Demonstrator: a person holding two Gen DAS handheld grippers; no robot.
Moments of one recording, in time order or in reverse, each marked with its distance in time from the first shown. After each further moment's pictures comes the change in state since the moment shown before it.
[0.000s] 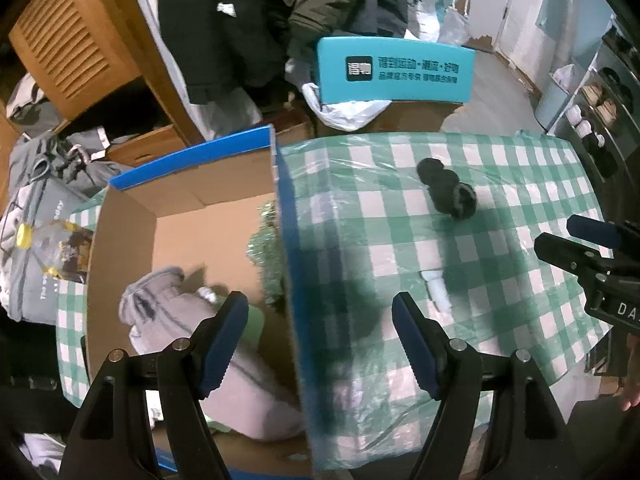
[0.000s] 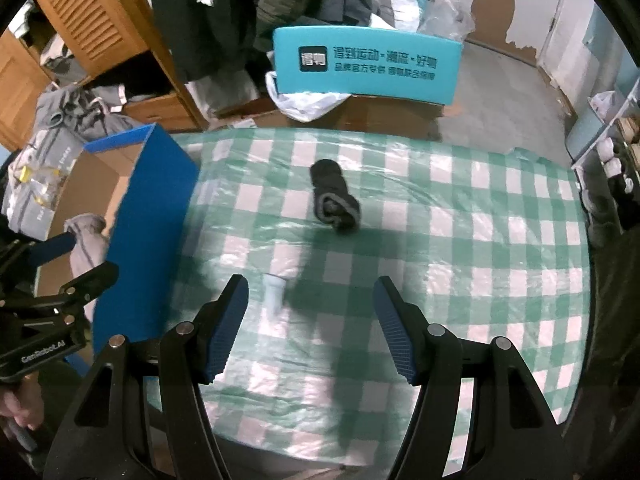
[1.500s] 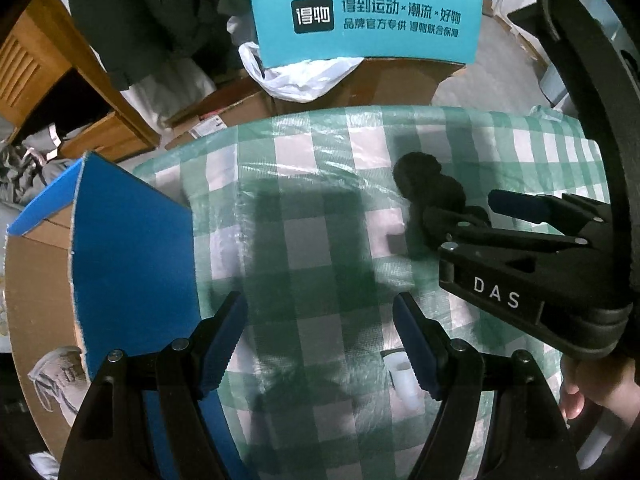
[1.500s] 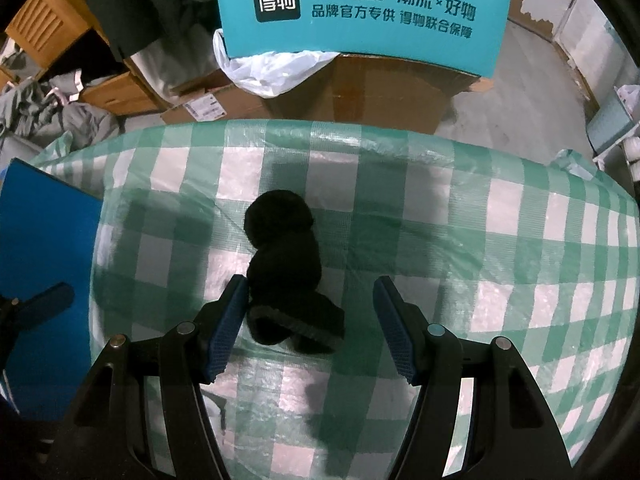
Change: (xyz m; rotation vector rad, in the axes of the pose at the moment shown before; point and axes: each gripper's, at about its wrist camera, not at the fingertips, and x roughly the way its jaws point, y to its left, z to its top) left arm 0.115 -0.060 0.060 0.027 0.156 -0.029; right arm 0.149 -0.035 0.068 0.018 0.137 -0.001
